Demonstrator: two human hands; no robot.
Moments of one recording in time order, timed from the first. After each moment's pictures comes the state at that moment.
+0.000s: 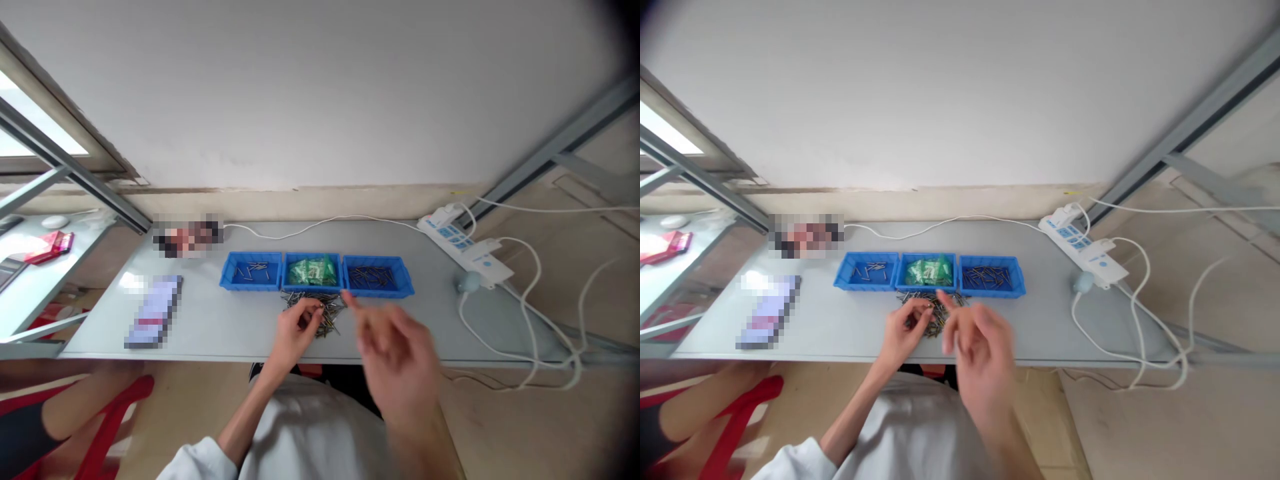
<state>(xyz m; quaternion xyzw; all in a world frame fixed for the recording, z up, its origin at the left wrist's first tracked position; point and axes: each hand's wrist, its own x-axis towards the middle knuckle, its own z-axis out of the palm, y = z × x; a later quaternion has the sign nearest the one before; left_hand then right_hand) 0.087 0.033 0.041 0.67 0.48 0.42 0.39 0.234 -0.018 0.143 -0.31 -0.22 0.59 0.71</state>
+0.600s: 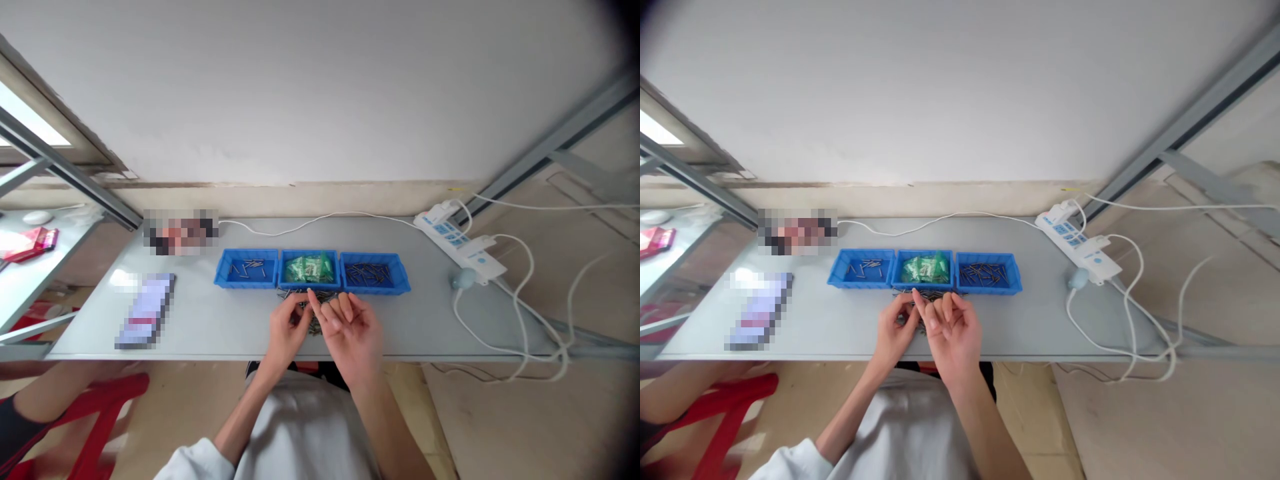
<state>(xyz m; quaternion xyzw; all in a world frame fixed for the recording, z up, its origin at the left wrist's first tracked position) 0.085 0.033 0.040 0.65 0.48 0.46 0.36 0.218 0.011 0.106 -0.29 -0.15 0.66 0.67</state>
